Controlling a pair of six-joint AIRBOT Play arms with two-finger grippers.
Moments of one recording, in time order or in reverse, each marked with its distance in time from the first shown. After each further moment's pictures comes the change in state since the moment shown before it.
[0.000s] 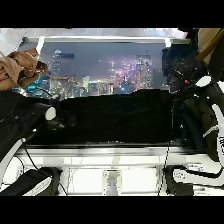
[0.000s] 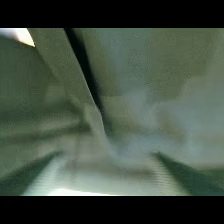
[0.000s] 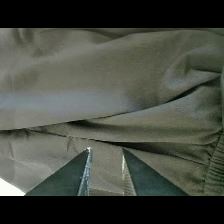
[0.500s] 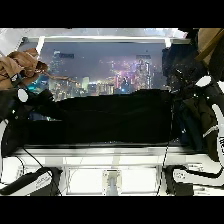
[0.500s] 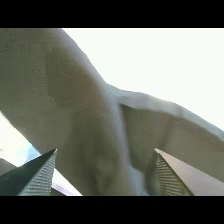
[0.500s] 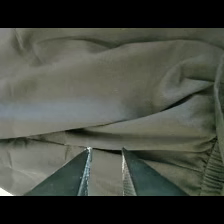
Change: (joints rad) left arm 0.387 -0.199 0.214 0.017 0.187 0.003; right arm 0.000 0.000 0.000 0.006 -0.034 0.001
